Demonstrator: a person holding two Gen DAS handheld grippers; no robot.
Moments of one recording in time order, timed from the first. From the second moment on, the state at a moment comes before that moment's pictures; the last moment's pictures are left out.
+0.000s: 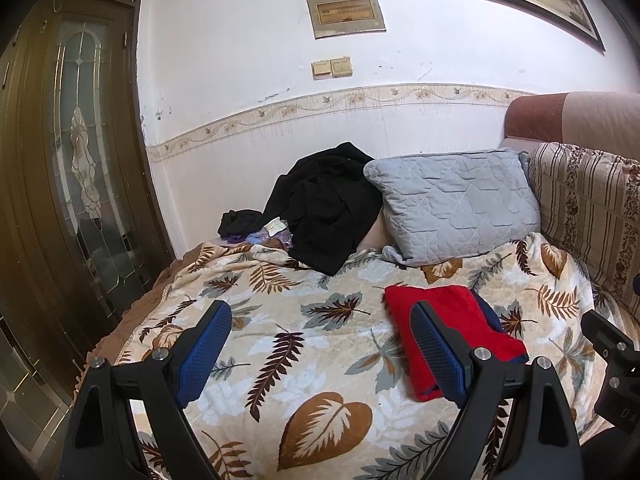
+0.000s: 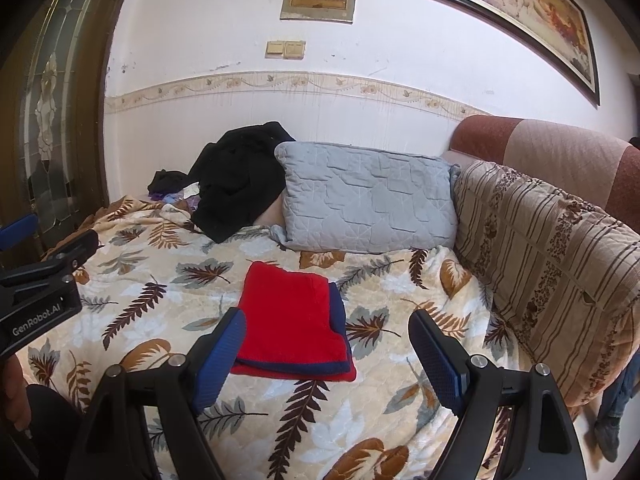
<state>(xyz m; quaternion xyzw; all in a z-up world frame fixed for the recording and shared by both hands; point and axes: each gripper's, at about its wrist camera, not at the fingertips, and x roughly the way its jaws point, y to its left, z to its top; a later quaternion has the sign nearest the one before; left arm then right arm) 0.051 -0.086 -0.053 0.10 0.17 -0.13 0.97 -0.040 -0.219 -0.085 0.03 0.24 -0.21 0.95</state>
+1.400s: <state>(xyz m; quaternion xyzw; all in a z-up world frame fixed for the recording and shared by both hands) 0.050 -0.085 -0.051 0.10 0.18 -0.13 0.97 -0.044 -0.218 -0.081 0.03 0.24 -0.21 0.95</state>
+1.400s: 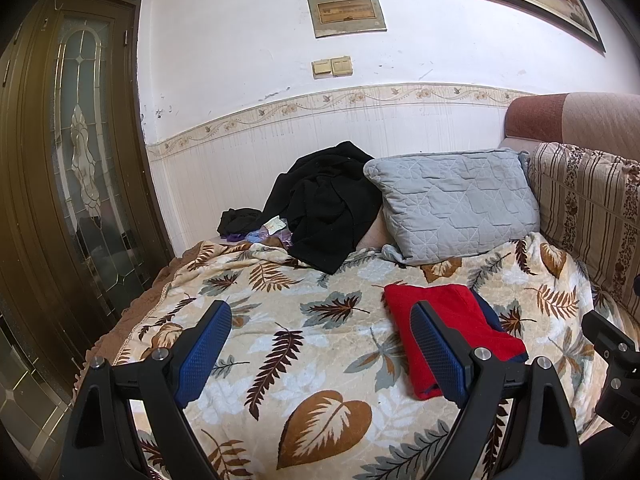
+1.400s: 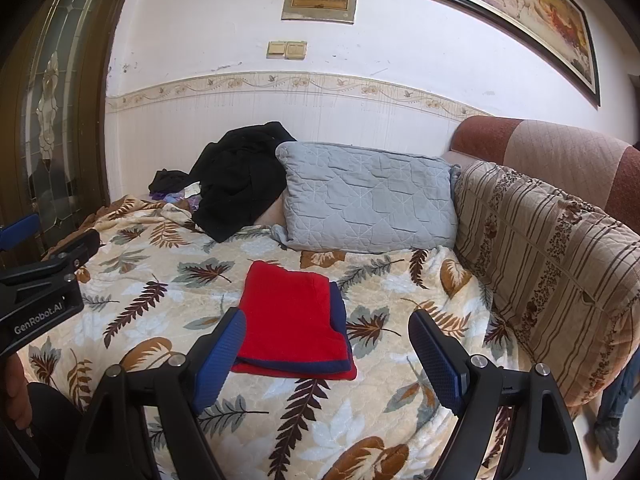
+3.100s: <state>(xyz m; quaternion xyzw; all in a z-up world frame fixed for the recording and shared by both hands) 0.060 -0.079 -0.062 0.10 0.19 -0.13 0.97 -0.038 -0.216 -0.085 0.02 0.25 -0.20 0.95</state>
